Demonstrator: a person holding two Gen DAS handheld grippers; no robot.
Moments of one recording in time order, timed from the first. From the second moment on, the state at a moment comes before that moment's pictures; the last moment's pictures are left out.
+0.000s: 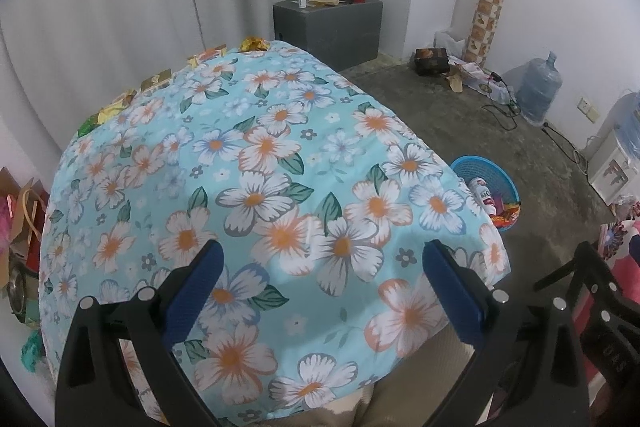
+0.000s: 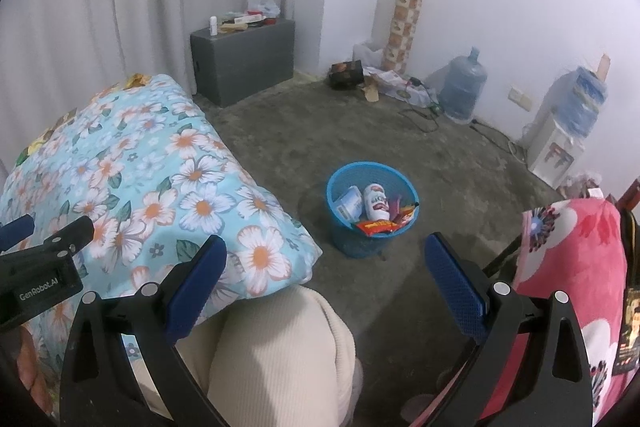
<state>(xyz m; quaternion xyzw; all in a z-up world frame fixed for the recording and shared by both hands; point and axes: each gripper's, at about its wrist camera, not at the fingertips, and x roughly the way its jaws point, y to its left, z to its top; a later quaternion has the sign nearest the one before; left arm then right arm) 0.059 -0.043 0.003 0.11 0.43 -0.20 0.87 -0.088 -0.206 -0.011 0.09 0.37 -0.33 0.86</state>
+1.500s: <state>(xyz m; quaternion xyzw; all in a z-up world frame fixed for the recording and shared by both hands) 0.062 -0.032 0.002 0.12 0.43 -0.17 0.88 -0.074 -0.197 -0.007 0.04 0.38 -0.30 0.87</state>
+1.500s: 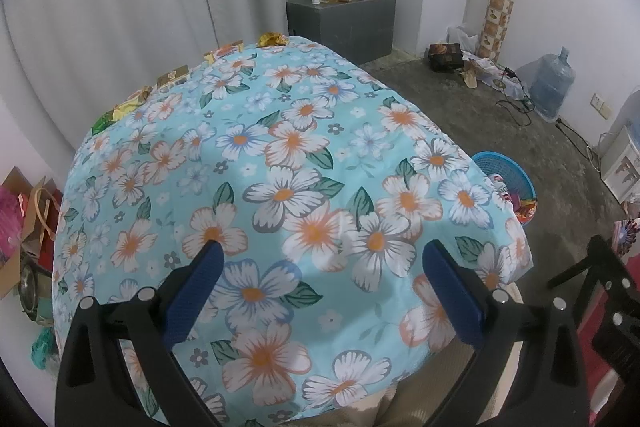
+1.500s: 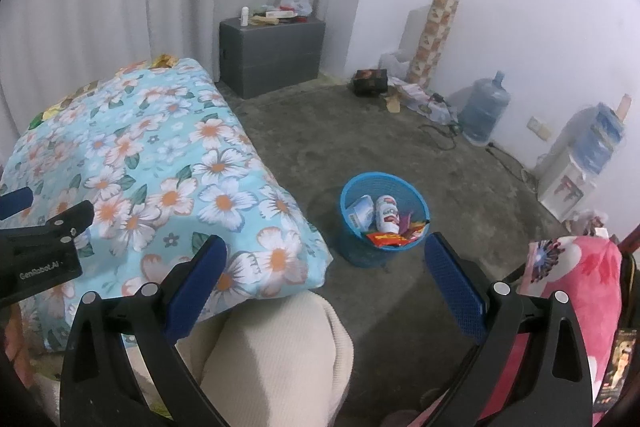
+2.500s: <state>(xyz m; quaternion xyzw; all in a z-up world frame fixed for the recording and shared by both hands) 0.074 0.000 -0.012 0.13 0.45 -0.14 0.87 -0.082 -0.217 -0.005 0.06 0.38 -0.31 0.87</state>
